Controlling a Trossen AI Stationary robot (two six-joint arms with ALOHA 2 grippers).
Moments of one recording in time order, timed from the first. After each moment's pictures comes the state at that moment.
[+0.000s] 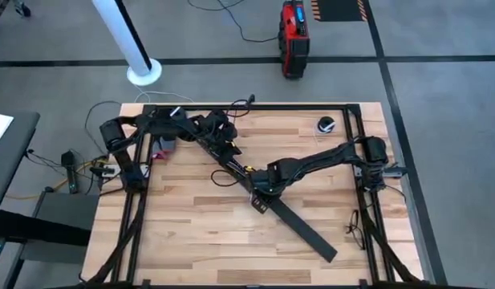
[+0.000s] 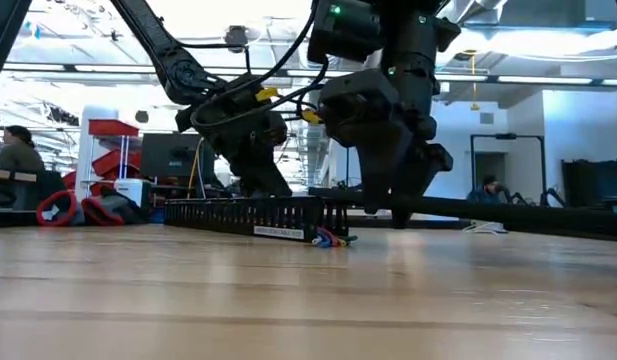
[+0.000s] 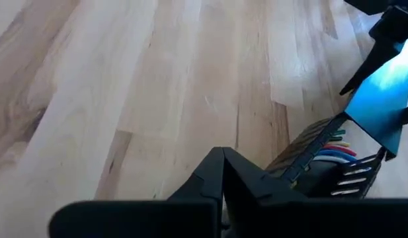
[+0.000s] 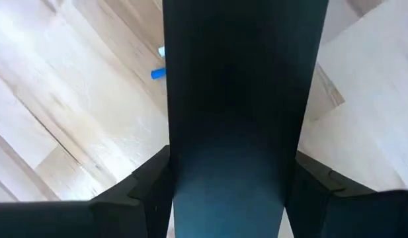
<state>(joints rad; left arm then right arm) 0.51 1.75 0.91 0.00 0.53 0.06 0.09 1.95 1.36 -0.71 -0.14 0.80</state>
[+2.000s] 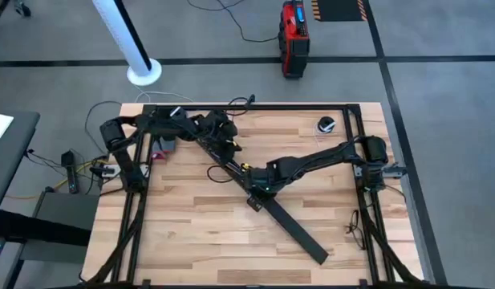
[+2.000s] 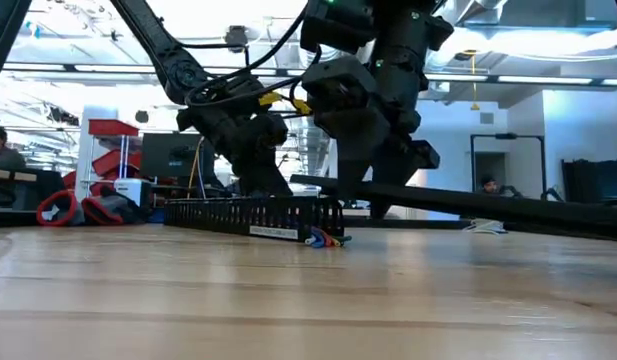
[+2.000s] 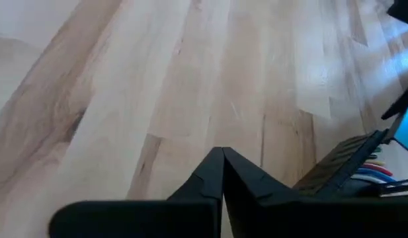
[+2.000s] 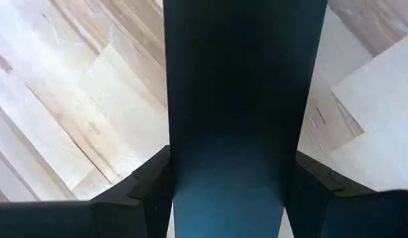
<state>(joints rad) 0.51 1.75 0.91 0.02 0.44 0.04 0.08 1.95 1.38 -0.65 -0.13 0.84</state>
